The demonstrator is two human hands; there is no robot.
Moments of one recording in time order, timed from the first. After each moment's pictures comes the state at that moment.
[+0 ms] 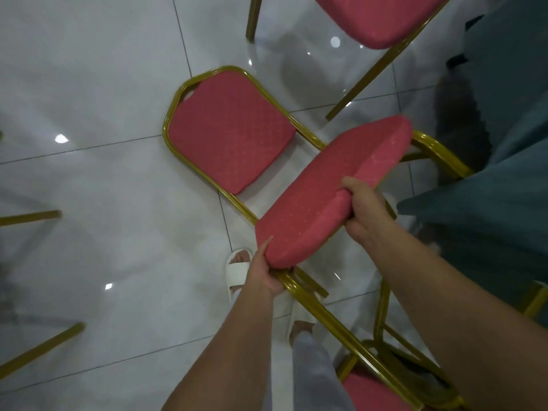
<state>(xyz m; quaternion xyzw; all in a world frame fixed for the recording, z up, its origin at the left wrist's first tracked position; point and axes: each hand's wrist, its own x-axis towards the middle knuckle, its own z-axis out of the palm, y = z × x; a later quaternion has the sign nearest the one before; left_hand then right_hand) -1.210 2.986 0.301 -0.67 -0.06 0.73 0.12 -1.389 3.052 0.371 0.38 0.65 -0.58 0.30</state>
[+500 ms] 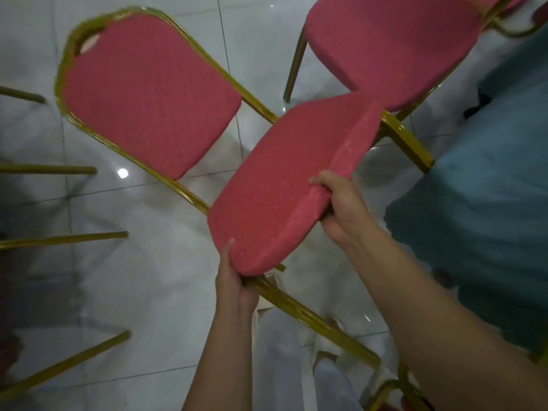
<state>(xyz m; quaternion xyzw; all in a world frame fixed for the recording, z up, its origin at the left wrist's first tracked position) -1.184 2.890 0.424 -0.62 0.06 0.77 -0.13 -1.379 2.954 0.478 0.20 0.54 -0.71 0.41</state>
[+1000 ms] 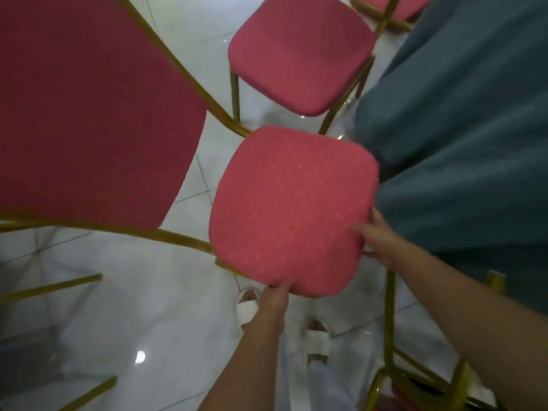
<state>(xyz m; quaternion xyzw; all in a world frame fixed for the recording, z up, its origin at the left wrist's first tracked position) -1.225 3.057 0.403 -0.60 0.39 0.67 0.20 -1.419 3.190 0.461 0.21 0.75 -0.49 0.39</state>
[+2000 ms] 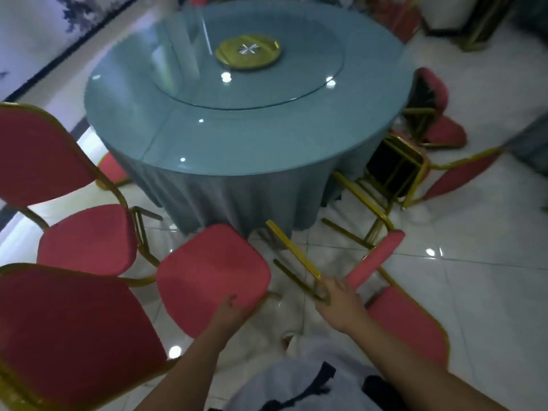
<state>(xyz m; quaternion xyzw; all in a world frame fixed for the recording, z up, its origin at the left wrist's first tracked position) -1.199 3.198 0.672 -0.08 0.82 0.40 0.41 -1.052 3.420 0.666 0.33 0.87 -0.31 0.19</state>
